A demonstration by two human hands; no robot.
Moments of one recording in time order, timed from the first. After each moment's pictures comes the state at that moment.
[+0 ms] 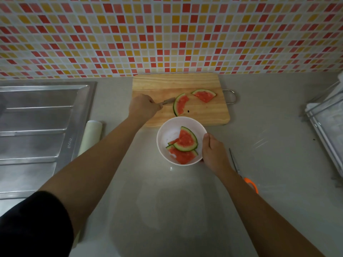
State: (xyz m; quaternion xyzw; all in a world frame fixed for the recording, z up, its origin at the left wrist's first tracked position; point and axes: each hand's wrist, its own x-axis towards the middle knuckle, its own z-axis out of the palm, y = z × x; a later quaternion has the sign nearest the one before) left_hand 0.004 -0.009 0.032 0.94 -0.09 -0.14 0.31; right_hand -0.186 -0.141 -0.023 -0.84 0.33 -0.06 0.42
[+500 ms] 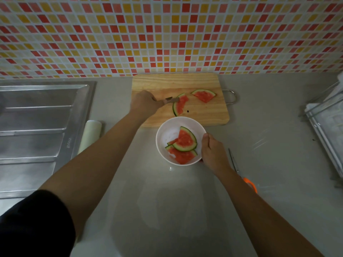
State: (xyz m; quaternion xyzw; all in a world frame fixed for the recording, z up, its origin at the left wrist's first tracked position) left_hand 0.008 -0.015 0.042 0.94 -0.09 -0.16 0.29; right_hand -0.186 -0.141 -0.020 -0.84 0.32 -0.05 0.43
